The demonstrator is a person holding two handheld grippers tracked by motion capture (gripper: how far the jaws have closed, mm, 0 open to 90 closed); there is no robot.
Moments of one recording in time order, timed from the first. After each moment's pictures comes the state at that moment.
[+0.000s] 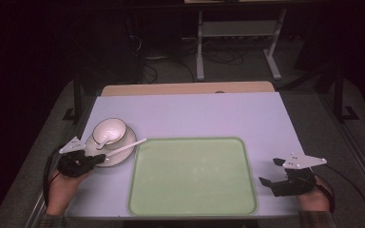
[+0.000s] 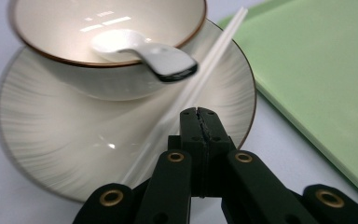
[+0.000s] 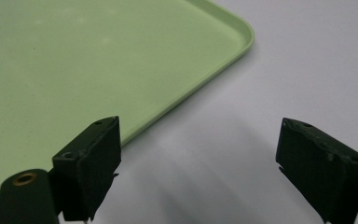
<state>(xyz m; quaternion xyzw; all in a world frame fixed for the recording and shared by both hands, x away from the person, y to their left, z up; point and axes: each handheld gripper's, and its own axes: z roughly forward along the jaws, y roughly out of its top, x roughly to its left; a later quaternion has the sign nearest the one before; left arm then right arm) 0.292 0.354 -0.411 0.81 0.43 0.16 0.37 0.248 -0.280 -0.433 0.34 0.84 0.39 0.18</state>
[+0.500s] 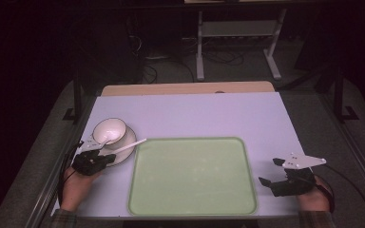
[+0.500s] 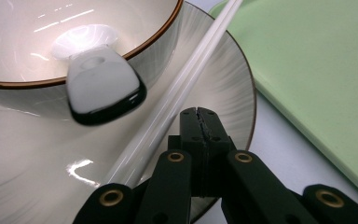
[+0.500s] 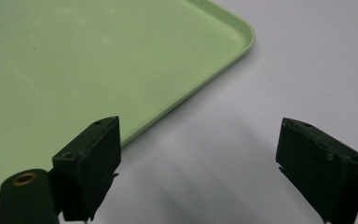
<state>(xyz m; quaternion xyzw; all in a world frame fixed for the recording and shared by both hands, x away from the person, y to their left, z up) 0.305 0.328 -0.425 0.82 0.43 0.17 0.34 0.248 -0.279 -0.433 0.34 0.84 0.39 0.18</state>
